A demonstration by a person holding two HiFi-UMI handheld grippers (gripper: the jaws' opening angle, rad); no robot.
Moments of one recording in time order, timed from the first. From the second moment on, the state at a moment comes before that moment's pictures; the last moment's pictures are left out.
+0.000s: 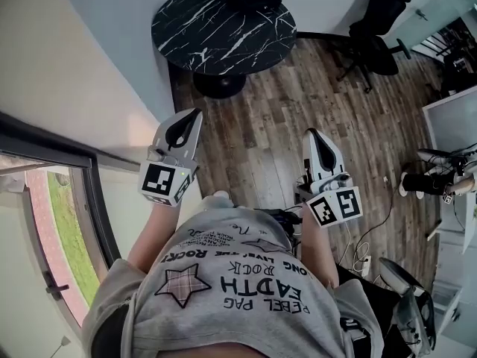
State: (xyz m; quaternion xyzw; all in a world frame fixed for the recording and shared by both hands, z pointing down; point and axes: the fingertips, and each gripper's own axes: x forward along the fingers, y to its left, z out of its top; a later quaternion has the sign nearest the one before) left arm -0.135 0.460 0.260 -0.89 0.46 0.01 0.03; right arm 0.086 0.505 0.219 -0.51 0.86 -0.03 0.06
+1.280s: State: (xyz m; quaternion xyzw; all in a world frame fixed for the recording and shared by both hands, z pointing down) left arm -0.130 0.394 0.268 -0.89 0.45 0.00 0.02; right arm 0.071 0.431 0.231 -0.49 0.87 -0.04 0.05
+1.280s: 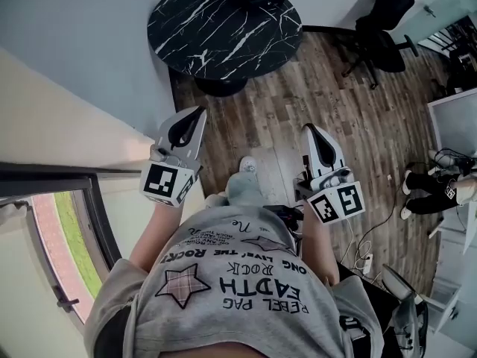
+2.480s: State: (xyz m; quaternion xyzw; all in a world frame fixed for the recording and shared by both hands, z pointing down) left arm -0.088 0.254 0.265 -0.84 0.54 0.00 0.02; right arm 0.141 0.253 0.238 -0.41 0.91 -0.06 0.07
